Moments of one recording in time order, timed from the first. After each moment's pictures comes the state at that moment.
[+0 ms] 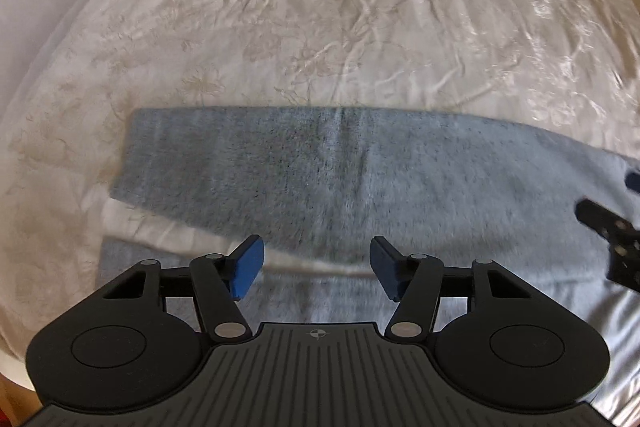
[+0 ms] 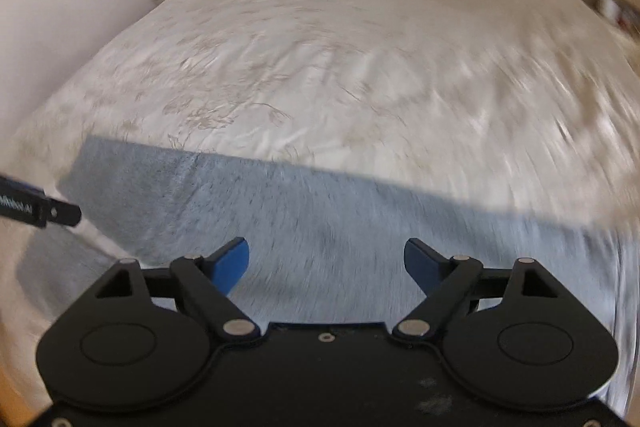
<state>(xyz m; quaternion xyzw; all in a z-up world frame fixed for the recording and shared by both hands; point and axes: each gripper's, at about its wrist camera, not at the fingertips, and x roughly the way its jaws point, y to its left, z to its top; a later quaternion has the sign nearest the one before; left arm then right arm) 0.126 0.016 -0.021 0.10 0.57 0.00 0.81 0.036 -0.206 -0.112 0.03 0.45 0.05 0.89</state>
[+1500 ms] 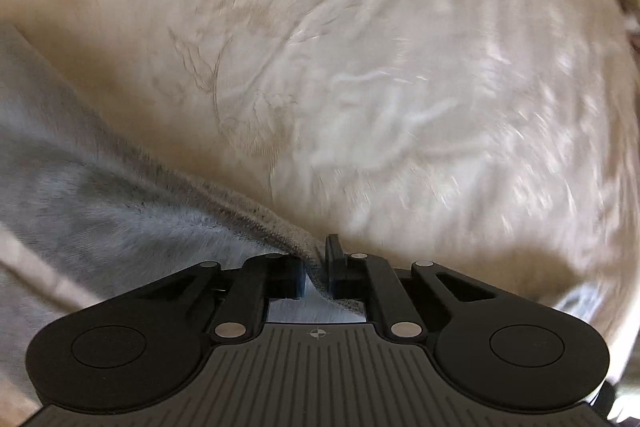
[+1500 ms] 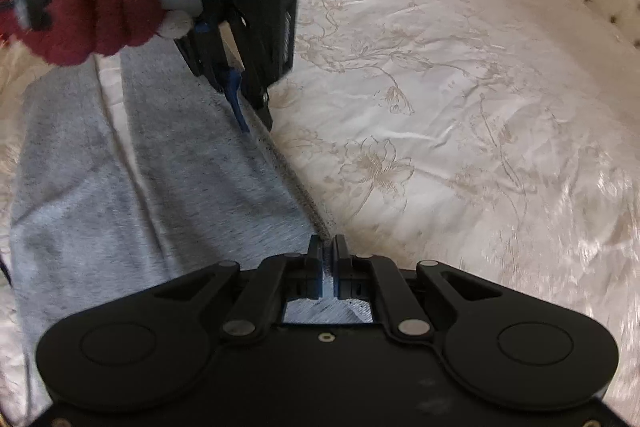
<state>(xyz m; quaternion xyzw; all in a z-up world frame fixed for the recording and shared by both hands) 0.225 0.018 -0.112 -0.11 0.67 -0.07 0.73 0.066 -0.174 -0.159 -0.14 0.44 0.24 0.85</state>
